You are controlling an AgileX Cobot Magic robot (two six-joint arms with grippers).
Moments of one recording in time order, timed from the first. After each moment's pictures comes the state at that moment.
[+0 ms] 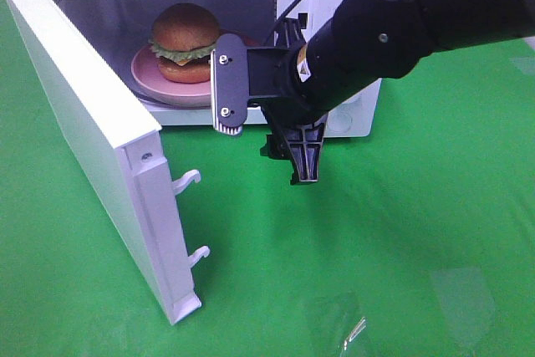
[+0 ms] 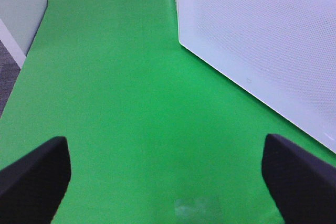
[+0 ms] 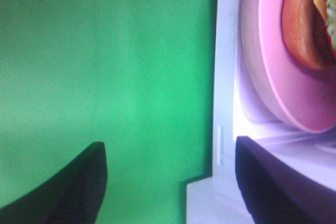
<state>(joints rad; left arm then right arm) -0.04 -0.01 -0.52 -0.02 1.08 0.09 0.70 1.80 -1.13 -0.28 0.28 -0.82</state>
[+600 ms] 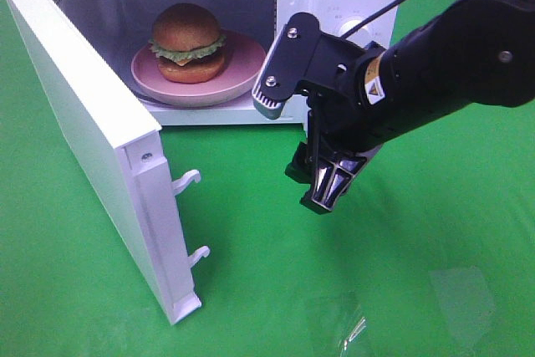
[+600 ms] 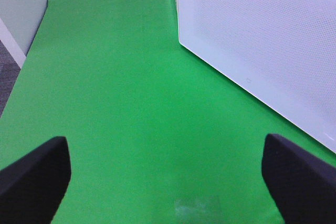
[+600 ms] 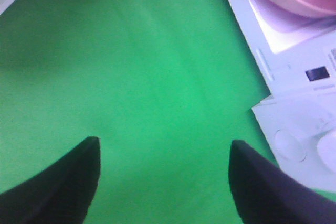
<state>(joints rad) -0.04 -0.01 -0.52 -0.02 1.08 0.09 0.70 1.55 -0.89 -0.23 0.28 -0.31</state>
